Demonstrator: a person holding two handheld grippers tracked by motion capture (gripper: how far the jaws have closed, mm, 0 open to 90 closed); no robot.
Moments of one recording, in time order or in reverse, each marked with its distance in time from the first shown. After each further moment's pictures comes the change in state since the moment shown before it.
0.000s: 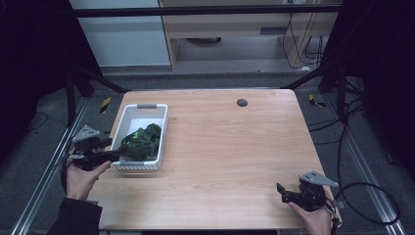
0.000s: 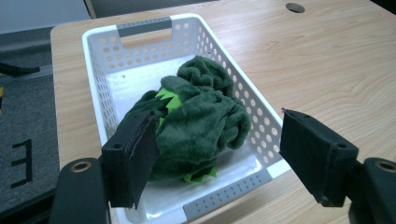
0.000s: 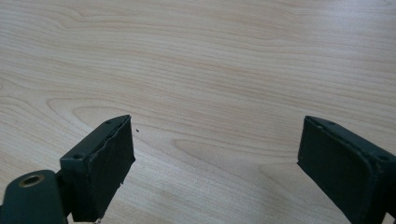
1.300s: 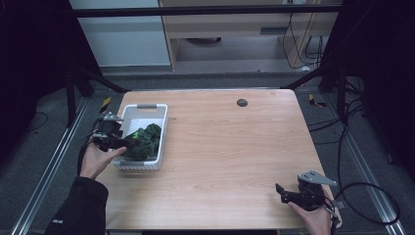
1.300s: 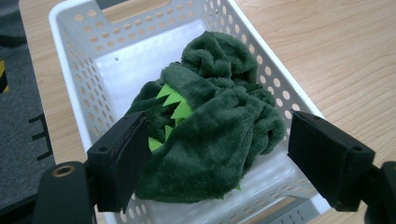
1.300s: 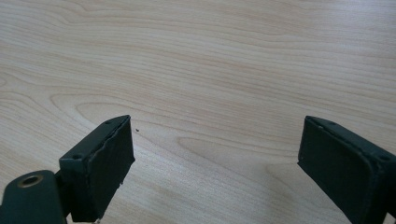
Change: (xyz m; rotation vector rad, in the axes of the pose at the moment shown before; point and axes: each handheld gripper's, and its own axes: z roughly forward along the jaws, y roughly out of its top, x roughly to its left) left arm 0.005 0.032 0.064 0.250 0.031 0.083; right arm 0.000 0.000 0.003 0.020 0.025 0.002
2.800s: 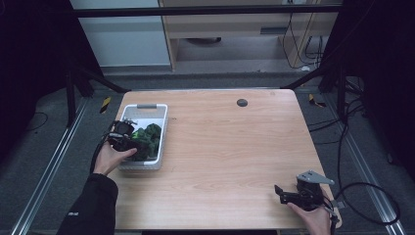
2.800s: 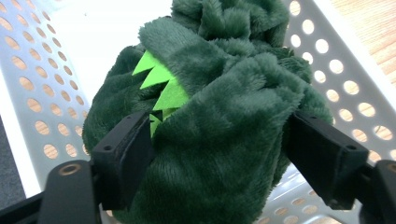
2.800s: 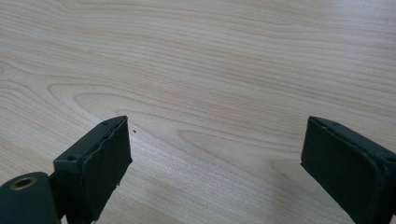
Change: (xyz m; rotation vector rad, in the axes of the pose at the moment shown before) left arm 0.002 -0.002 0.055 0.181 -0.007 -0.006; right arm 0.000 -0.001 0.005 0.031 0.007 -0.018
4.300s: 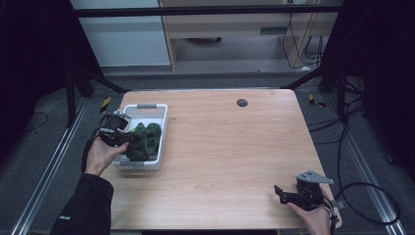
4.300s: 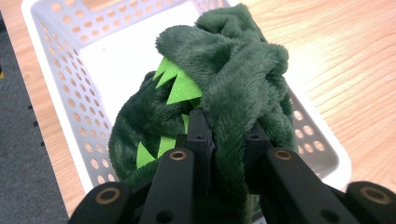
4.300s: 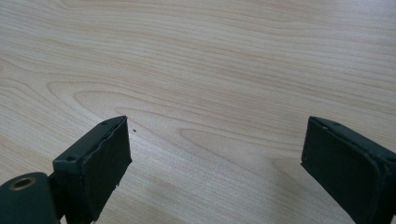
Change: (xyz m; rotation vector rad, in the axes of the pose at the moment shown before) left arm -0.012 0.011 -0.058 -0.087 -0.002 0.031; right arm 0.000 0.000 0.001 0.011 0.005 0.004
